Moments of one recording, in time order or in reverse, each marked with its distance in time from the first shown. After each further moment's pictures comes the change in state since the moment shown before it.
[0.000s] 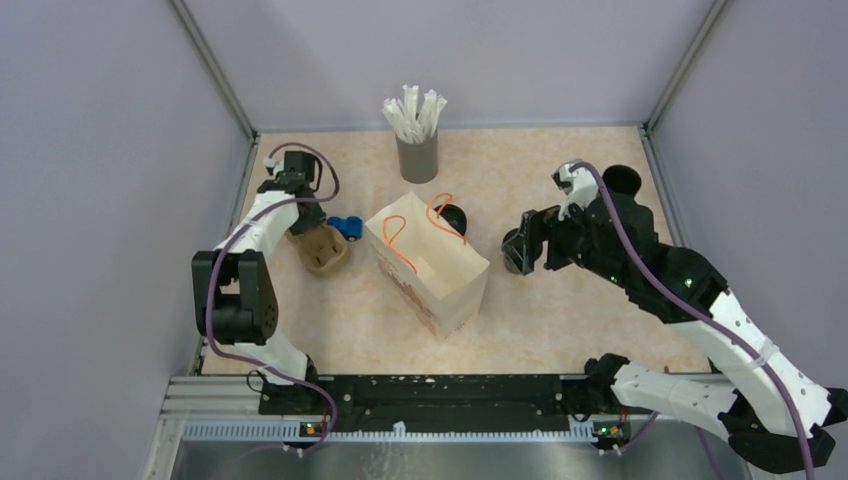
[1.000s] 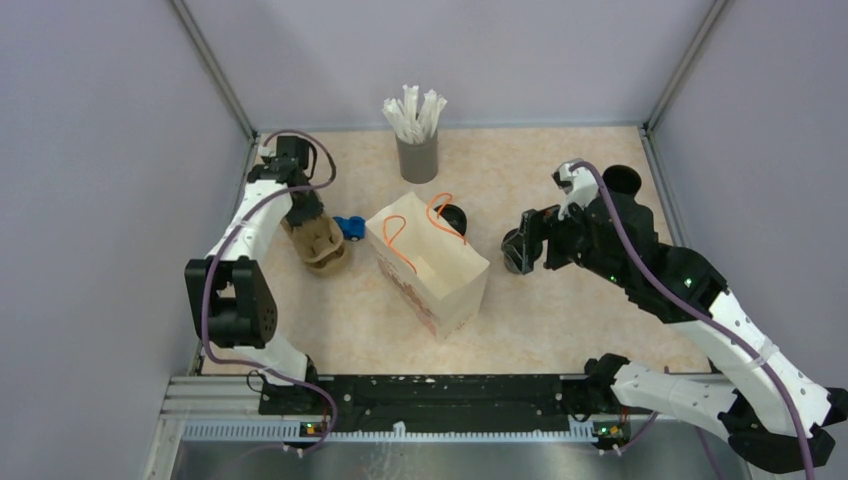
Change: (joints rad) left arm 0.001 -0.009 0.152 -0.183 0.060 -0.015; right arm 0.000 0.003 0.000 0.007 0.006 0.000
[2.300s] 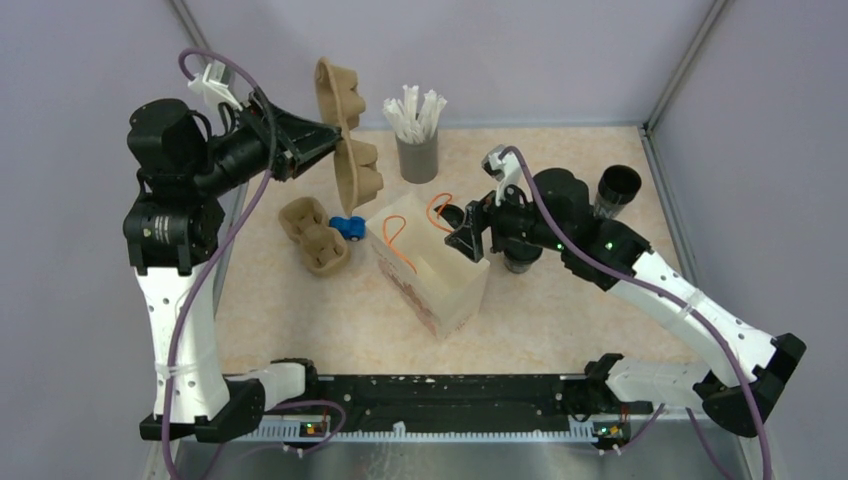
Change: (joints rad) left arm 0.000 -0.433 0.568 -0.065 0.982 -0.439; right arm 0.000 0.243 -0.028 0.359 -0.332 -0.117
